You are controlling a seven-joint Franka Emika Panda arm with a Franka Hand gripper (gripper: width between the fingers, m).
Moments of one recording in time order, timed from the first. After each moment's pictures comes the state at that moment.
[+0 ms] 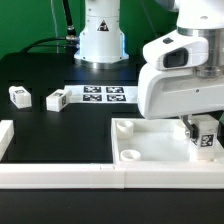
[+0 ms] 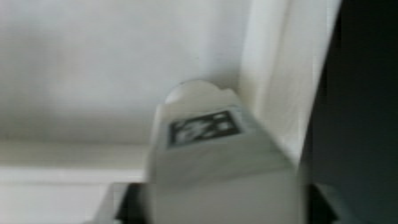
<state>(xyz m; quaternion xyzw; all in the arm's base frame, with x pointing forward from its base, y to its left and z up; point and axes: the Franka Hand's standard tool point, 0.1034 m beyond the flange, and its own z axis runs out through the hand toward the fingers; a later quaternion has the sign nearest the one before) 0.681 0.102 0.069 -1.00 0.02 -0.01 0.06</state>
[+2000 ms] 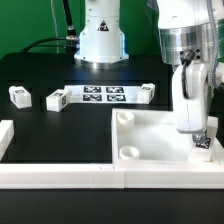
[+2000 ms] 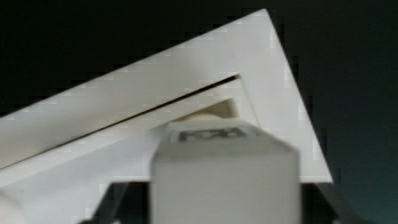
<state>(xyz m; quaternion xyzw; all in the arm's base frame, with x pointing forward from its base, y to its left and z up) 0.677 0.097 0.068 -0.54 0.84 0.06 0.10</state>
